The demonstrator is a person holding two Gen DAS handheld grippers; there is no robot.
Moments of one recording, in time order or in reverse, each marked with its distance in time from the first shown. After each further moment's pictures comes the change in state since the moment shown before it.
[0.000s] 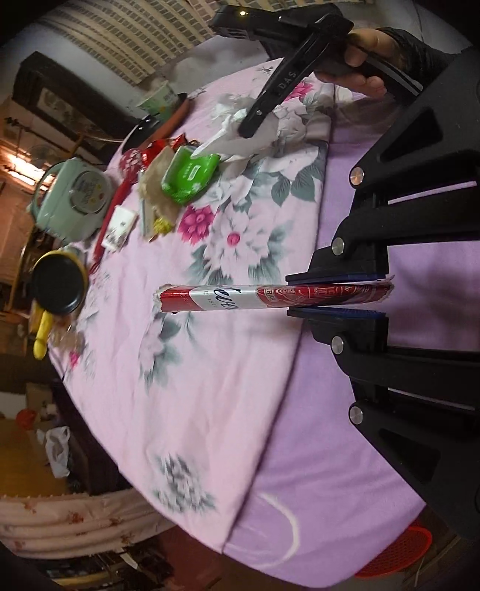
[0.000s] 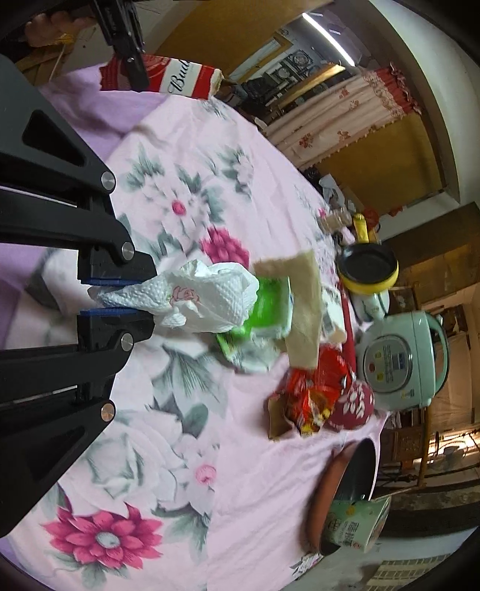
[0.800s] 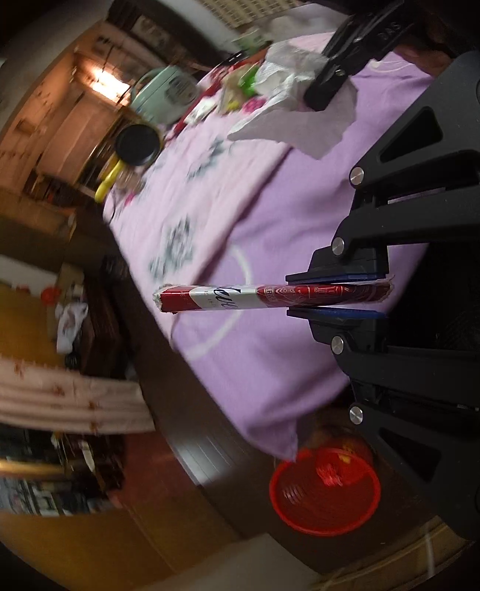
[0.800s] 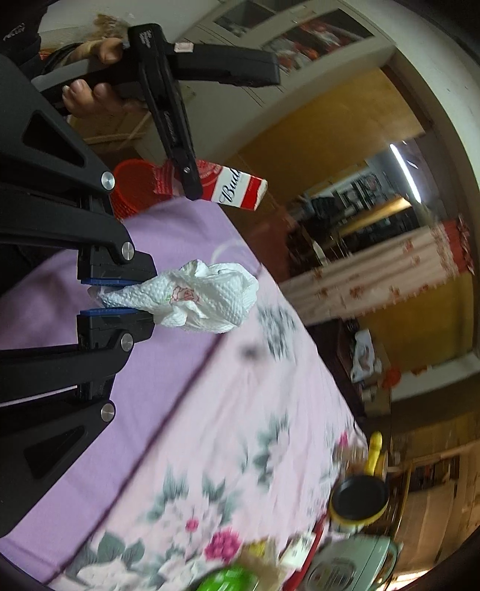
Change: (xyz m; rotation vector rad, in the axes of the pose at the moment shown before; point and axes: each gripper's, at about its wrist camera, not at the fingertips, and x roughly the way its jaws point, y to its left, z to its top) left arm -0.110 0.197 -0.090 -0.342 -0.188 0.215; right arm -0.010 0.268 -0.065 -0.371 0.108 0.415
